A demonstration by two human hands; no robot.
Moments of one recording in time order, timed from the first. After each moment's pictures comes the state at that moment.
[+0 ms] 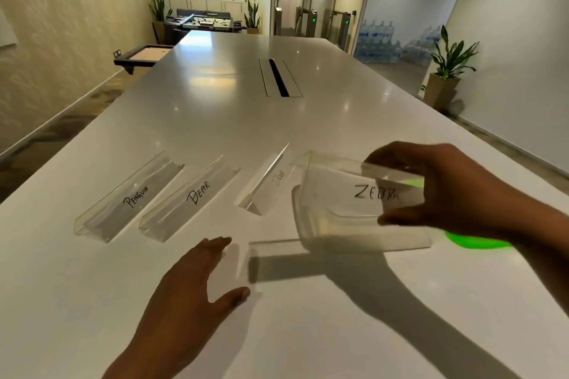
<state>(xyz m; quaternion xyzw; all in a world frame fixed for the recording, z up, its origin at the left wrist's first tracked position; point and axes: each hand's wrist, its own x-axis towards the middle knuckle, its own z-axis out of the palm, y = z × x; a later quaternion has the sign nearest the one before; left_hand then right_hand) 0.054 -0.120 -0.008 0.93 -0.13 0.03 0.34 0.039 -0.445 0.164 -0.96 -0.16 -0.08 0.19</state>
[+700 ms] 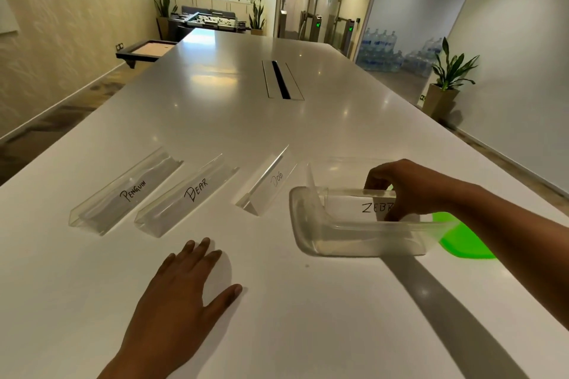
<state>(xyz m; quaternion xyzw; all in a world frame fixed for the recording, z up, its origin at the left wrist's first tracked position) 0.058 -0.118 -0.035 0.97 -0.13 0.06 0.20 0.132 -0.506 0.107 -0.99 -0.09 0.07 0.03</state>
